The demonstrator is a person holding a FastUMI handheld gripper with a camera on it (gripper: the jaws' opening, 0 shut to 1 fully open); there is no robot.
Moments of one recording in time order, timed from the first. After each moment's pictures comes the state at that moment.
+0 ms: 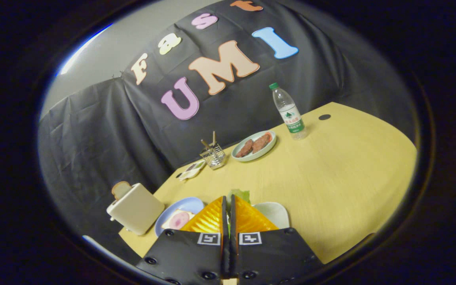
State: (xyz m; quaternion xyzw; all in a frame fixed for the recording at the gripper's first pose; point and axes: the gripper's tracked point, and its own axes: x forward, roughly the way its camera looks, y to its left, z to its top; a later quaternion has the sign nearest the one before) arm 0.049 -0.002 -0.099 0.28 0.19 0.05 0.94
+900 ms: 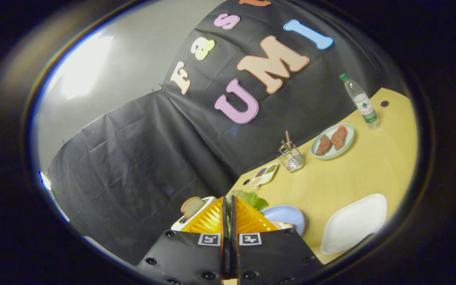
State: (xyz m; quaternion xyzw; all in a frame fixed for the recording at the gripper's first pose) arm 0.066 0.168 -0.006 0.37 0.15 0.23 0.89
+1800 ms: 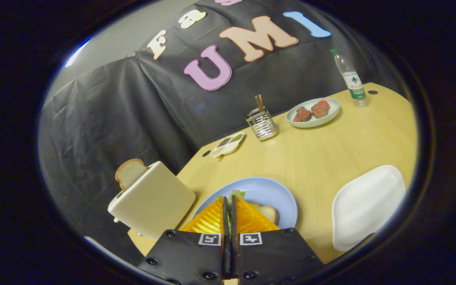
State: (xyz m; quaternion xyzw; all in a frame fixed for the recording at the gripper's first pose) arm 0.104 0.189 -0.156 0.24 0.25 0.11 0.93
